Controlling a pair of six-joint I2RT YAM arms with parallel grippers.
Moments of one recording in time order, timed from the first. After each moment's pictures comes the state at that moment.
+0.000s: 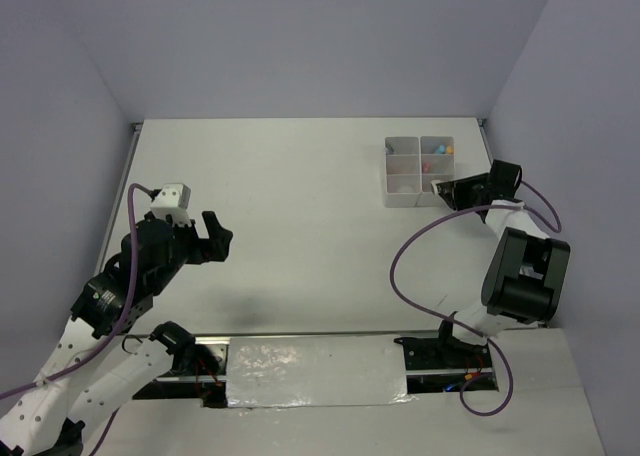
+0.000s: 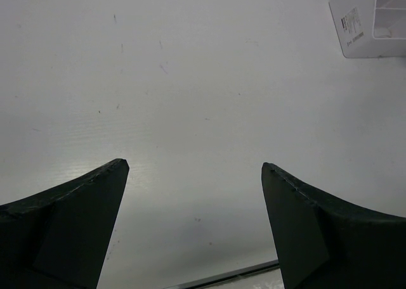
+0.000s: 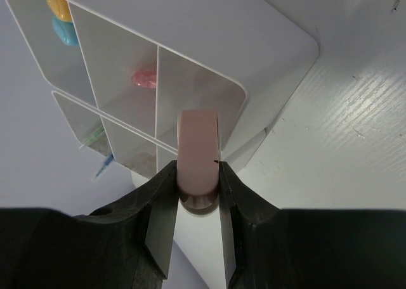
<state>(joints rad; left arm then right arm) -0.53 0.58 0.89 -0.75 -0.26 -0.39 -0.34 1.53 0.88 -0.09 -0.35 1.16</state>
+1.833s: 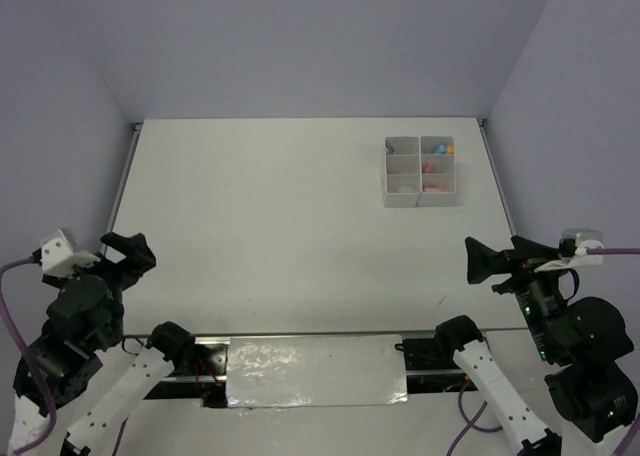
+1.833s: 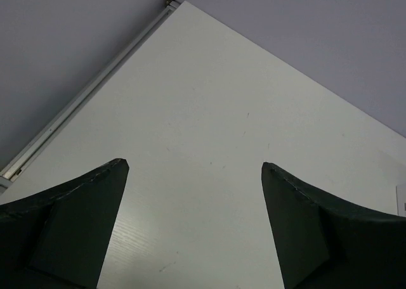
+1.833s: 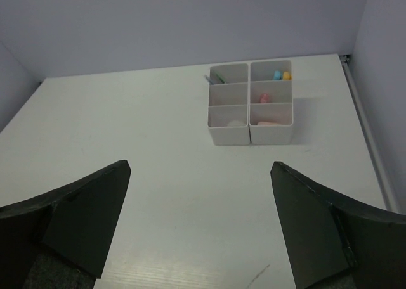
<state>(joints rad) -0.49 0.26 1.00 -0.97 -0.85 -0.56 0.35 0.27 1.21 -0.92 0.23 0.19</state>
